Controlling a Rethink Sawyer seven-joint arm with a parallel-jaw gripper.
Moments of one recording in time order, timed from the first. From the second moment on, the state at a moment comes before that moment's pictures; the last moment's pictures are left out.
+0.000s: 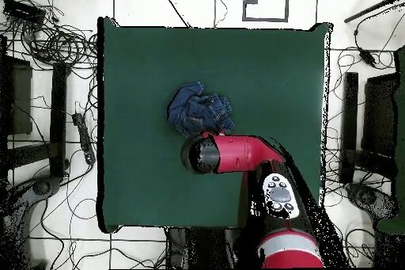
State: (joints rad) arm -0.20 -0.58 0.03 1.71 -0.30 0.41 1.57
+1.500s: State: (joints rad) arm -0.28 -0.63 0.19 1.54 -0.31 0.50 1.57
